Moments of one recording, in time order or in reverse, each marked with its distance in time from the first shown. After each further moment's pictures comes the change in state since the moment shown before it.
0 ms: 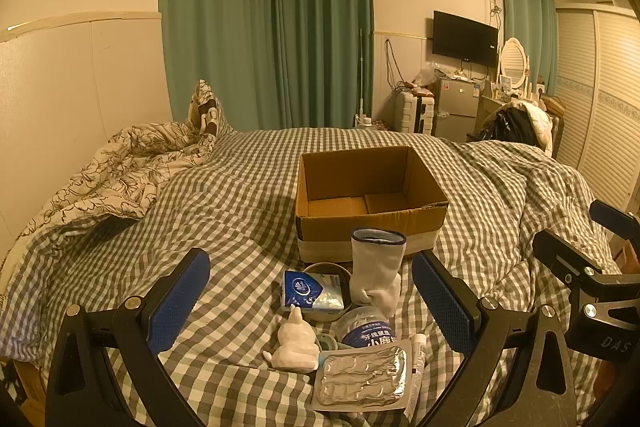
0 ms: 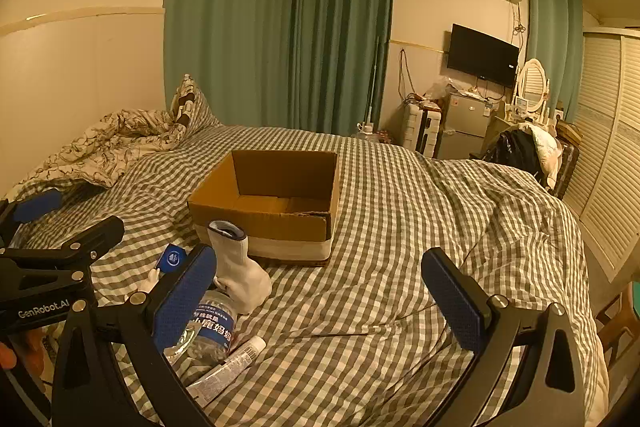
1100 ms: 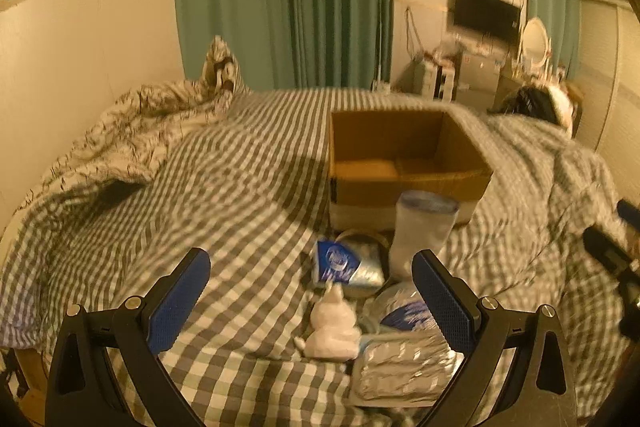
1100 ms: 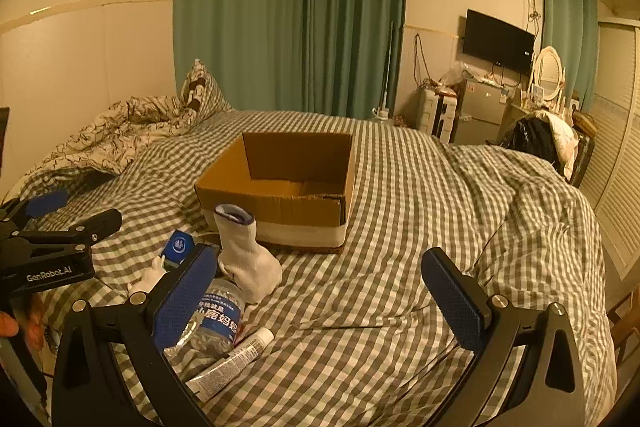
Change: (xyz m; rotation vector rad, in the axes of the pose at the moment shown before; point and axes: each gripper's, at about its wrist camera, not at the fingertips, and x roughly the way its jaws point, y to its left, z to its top) left arm 0.048 0.033 -0.021 -0.019 0.157 0.053; right arm 0.029 -0.002 -0.012 -0.001 0.068 0.061
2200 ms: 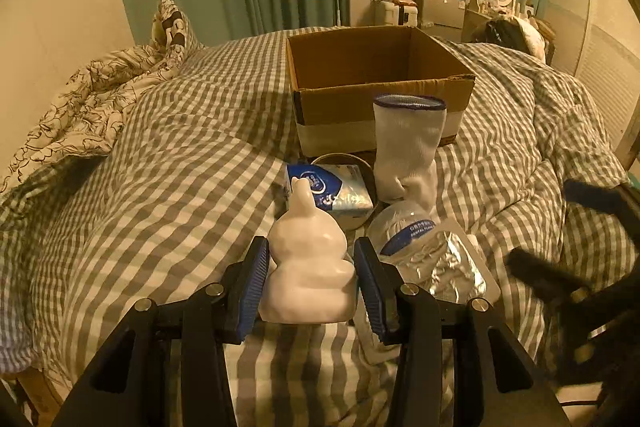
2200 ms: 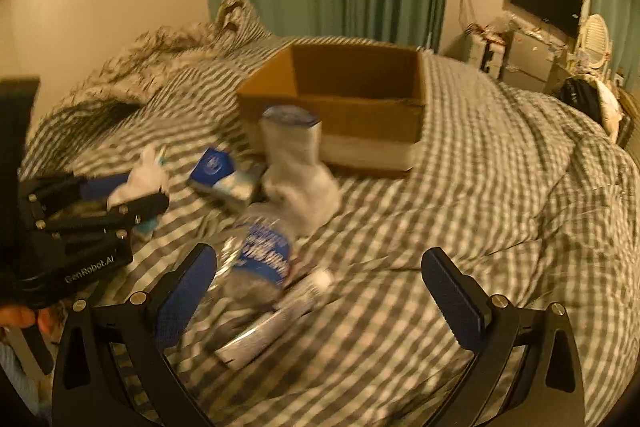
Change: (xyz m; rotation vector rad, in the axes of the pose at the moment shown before) left arm 0.029 0.000 -0.033 0.147 0.167 -0.109; right arm 0.053 0.052 -0.042 -0.049 0.261 0.148
